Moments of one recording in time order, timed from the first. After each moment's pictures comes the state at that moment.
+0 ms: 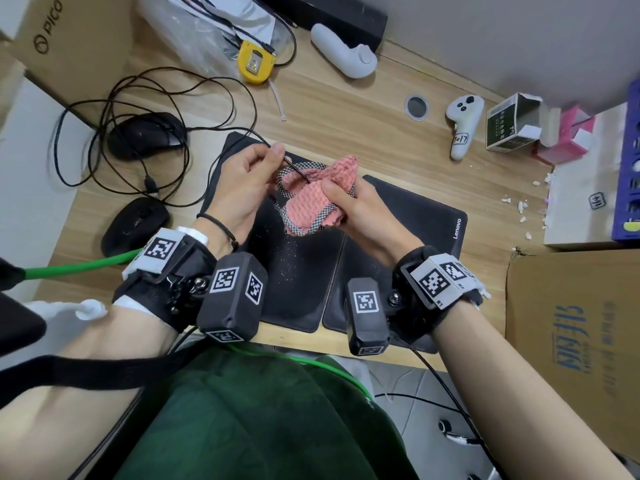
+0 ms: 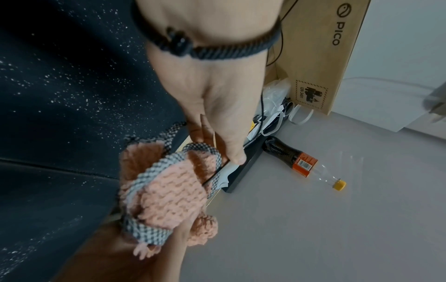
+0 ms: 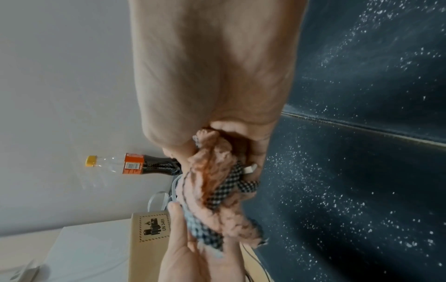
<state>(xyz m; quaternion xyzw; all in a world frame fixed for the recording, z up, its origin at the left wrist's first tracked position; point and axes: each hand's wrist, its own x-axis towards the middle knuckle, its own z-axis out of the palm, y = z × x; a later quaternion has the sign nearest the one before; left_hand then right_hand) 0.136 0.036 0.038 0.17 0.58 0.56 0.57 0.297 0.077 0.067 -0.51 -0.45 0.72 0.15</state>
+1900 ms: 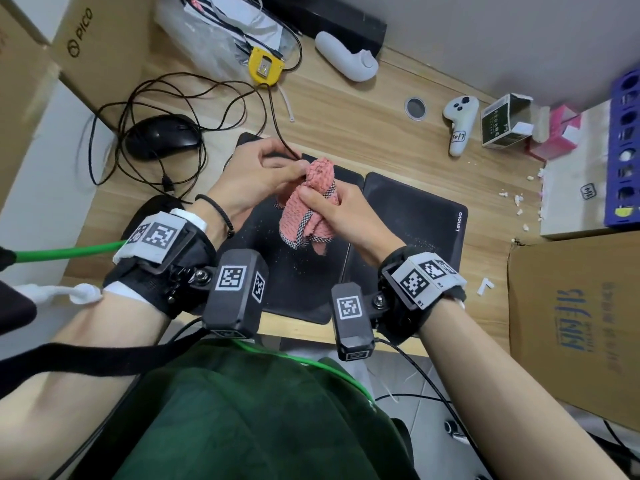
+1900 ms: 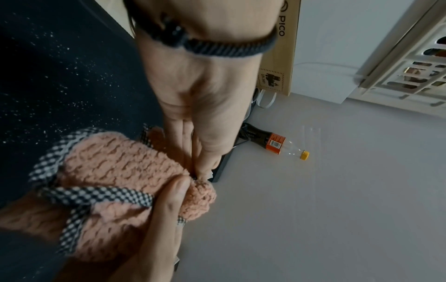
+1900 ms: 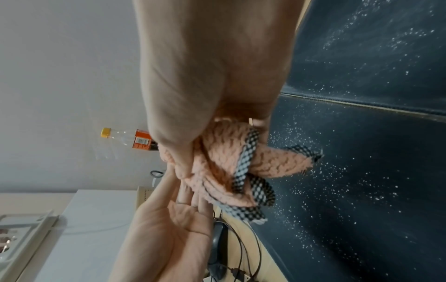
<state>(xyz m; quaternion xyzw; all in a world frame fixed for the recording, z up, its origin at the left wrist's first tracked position) 0.113 0.021 0.064 0.26 0.56 0.48 0.62 0.271 0.041 0.079 -0.51 -0.57 0.64 0.12</state>
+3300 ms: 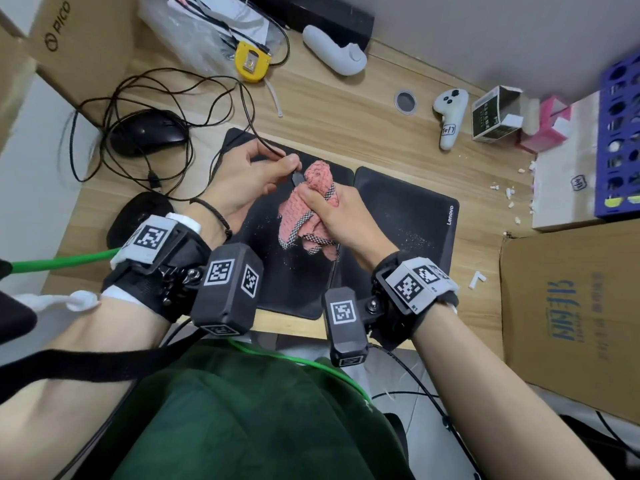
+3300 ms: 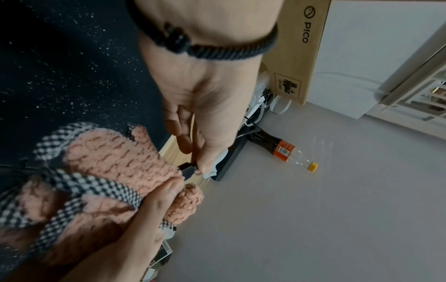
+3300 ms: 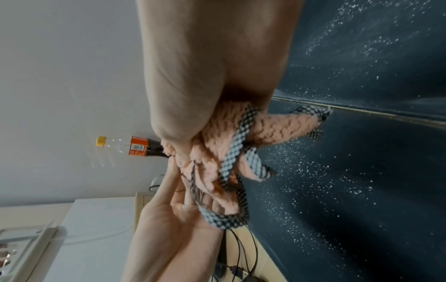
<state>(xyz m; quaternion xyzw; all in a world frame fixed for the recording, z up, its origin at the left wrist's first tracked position) 0.129 0.017 0.063 0.21 0.59 0.48 0.61 0.288 0.036 0.064 -0.54 -0.60 0.57 0.13</state>
